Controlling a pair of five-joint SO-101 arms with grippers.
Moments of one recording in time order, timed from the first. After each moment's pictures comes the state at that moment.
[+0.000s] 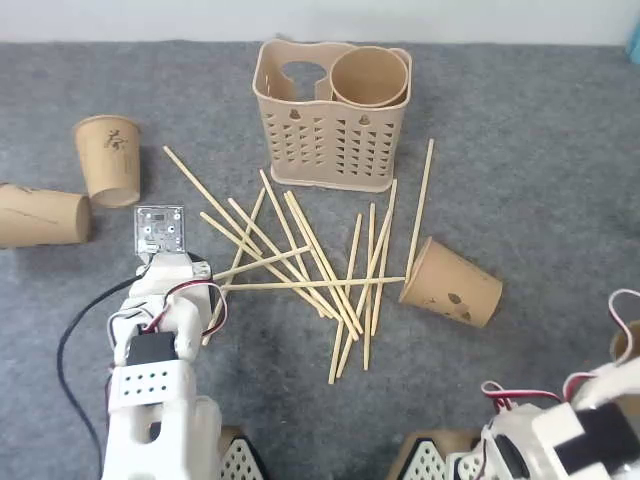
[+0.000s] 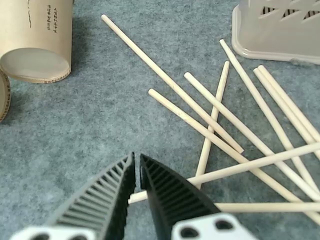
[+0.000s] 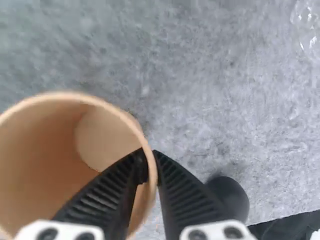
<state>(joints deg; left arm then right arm) -14.2 -60.0 85.1 32.4 0.4 63.4 -7.3 18.4 67.3 64.8</state>
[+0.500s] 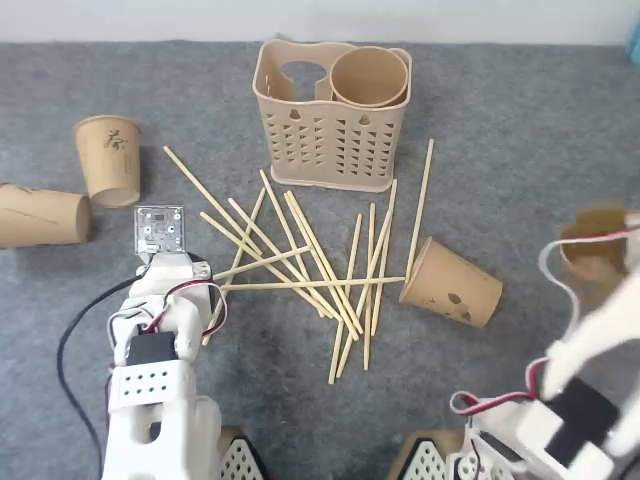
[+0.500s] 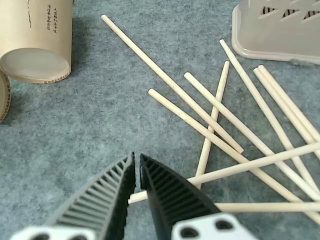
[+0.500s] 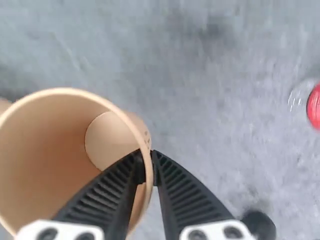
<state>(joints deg) -14.2 -60.0 85.1 32.4 0.3 36.7 -7.7 -15.0 97.7 34.6</state>
